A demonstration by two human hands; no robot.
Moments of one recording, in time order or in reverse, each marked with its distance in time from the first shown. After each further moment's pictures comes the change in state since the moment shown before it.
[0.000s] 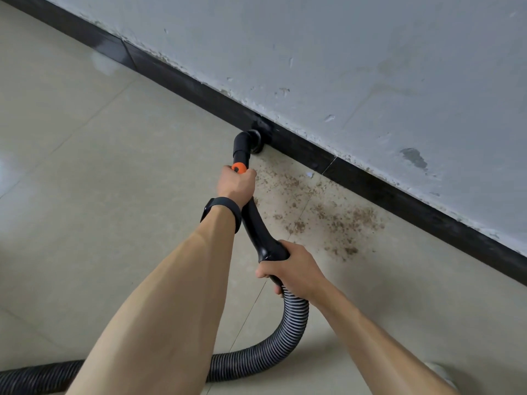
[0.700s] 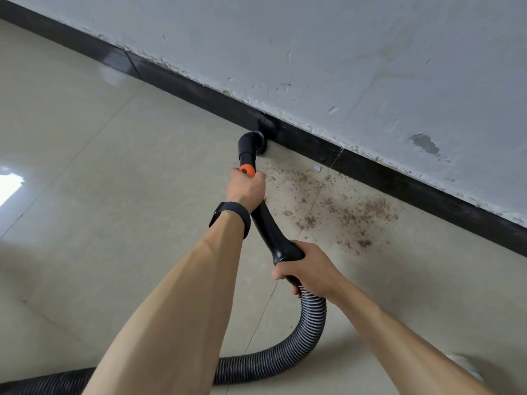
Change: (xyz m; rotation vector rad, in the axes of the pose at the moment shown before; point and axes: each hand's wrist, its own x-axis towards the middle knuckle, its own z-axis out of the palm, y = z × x) left_hand -0.013 -0.001 -0.001 0.134 -0.012 0.036; right_hand -0.001 0.012 -0.006 0.026 -0.060 0.007
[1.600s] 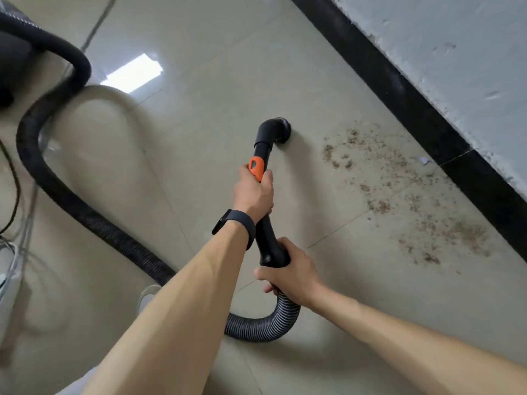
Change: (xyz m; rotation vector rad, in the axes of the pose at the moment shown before) left_hand -0.123 -0.102 -0.074 -0.253 0.394 -0.282; right_hand -0.041 0.032 0.085 -0.318 -0.363 -0.042
